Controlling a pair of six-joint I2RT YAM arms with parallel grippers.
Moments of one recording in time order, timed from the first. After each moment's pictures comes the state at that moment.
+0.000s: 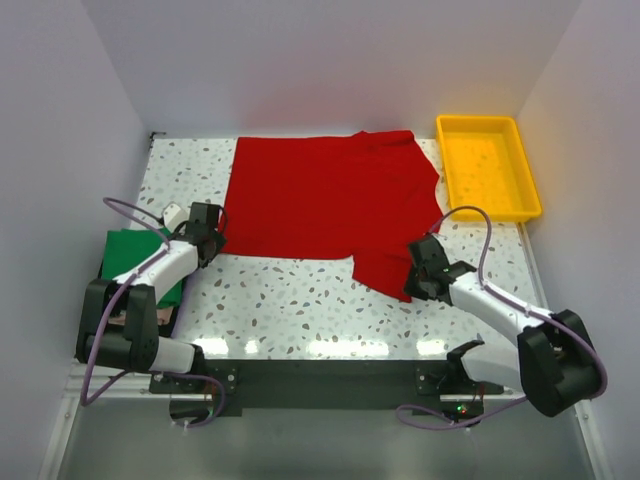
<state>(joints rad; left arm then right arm) -0.13 1.40 0.72 -0.32 -0.46 -0.99 0.43 1.21 0.54 -0.43 0.21 0.72</state>
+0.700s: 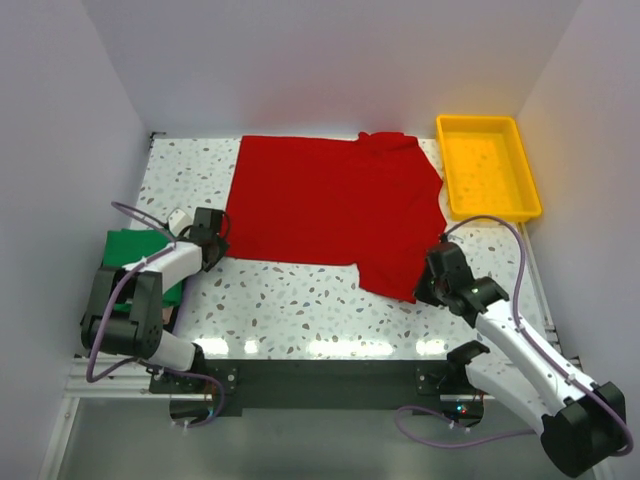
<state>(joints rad) -0.13 1.47 0.68 -0.23 -0.43 -0.99 0.43 0.84 0.55 -0.66 0.16 0.73</state>
